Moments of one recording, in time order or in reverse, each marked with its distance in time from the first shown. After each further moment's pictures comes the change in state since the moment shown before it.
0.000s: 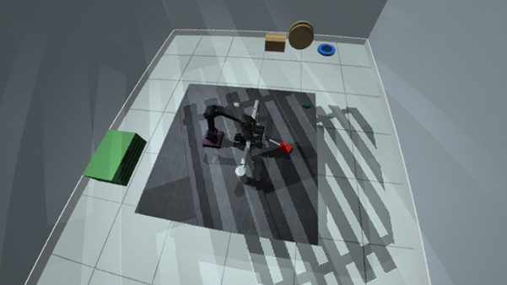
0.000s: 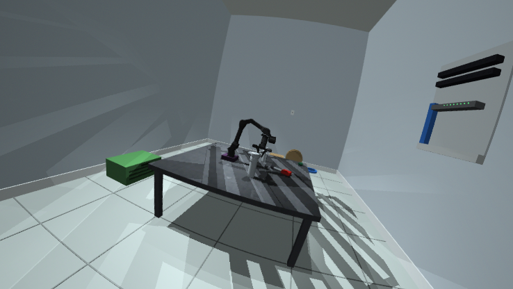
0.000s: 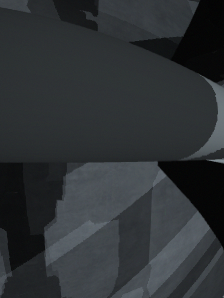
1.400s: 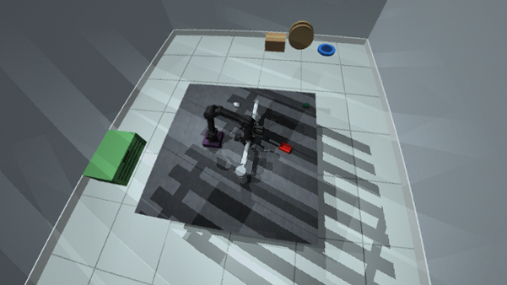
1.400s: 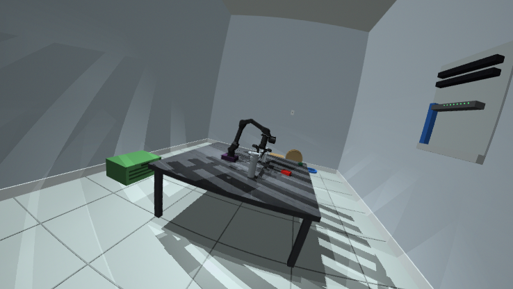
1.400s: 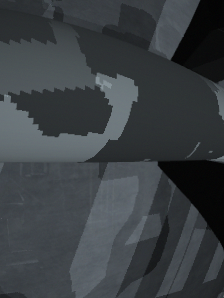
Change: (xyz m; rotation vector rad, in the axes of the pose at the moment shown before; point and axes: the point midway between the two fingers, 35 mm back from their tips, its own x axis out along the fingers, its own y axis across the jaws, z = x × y) arm 0.000 0.001 -0.001 0.002 -0.003 0.005
